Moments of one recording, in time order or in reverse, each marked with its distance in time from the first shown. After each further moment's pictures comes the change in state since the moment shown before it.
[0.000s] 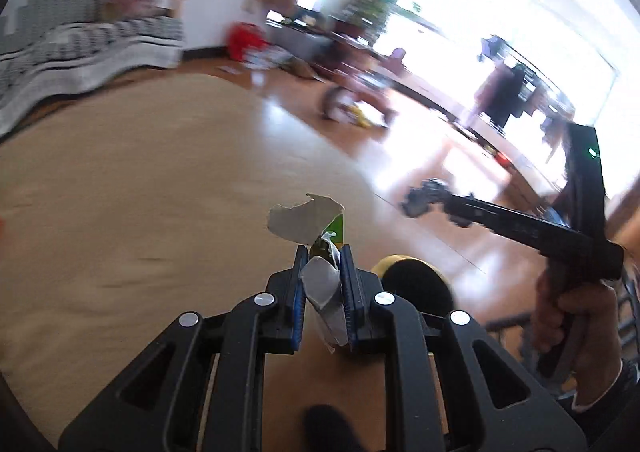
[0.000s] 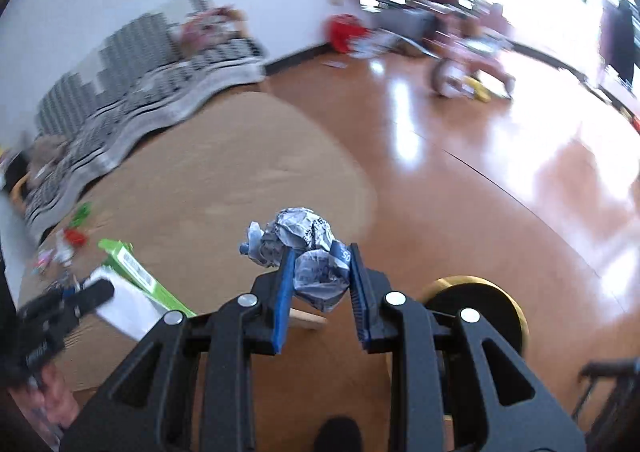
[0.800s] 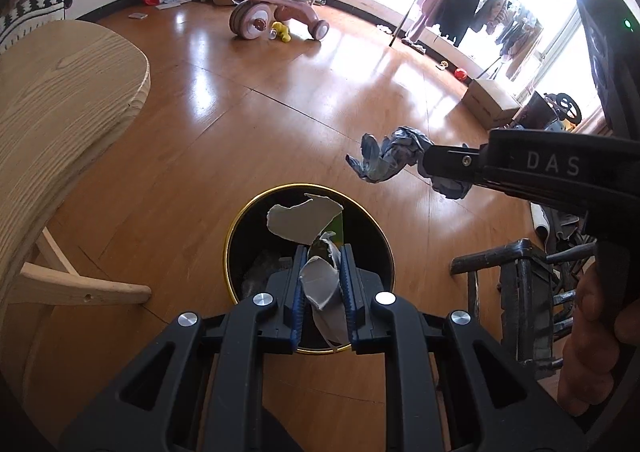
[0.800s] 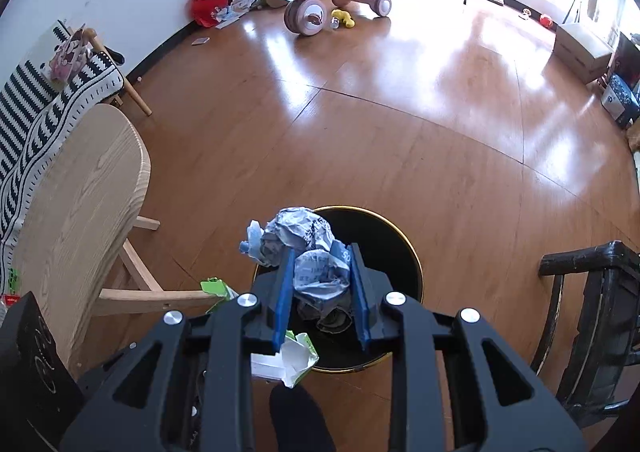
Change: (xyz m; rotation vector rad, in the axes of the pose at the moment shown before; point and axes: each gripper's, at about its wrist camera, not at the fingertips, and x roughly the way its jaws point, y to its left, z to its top) left arm 0.177 -0.160 -0.047 0.113 0.259 -0.126; right arm 0.001 -0.156 -0.044 0.308 0.145 -0.263
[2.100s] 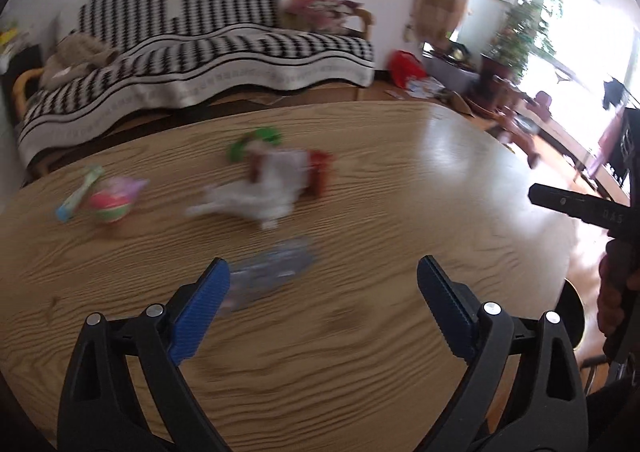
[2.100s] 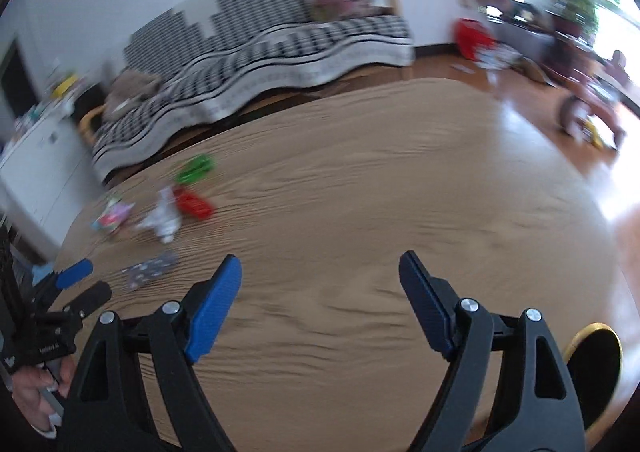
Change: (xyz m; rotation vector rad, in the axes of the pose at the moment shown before) left arm -0.415 0.371 -0.168 -0.380 -0.353 0.639; right arm -0.052 0.471 -0.117 -0.635 -0.087 0.549
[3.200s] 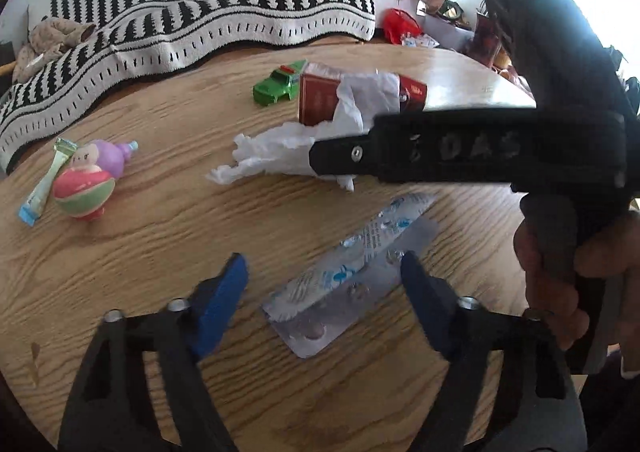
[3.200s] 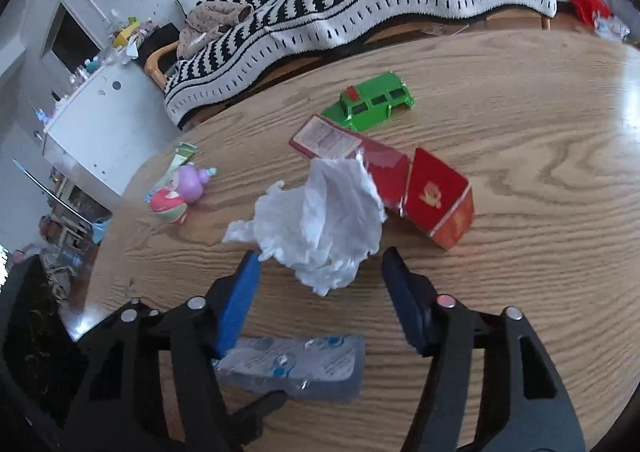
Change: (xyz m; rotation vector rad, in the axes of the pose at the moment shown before) left arm 0.085 0.055 -0.013 0.080 0.141 -0.054; right arm 0.197 0.185 0.019 -0.067 0.225 0.320
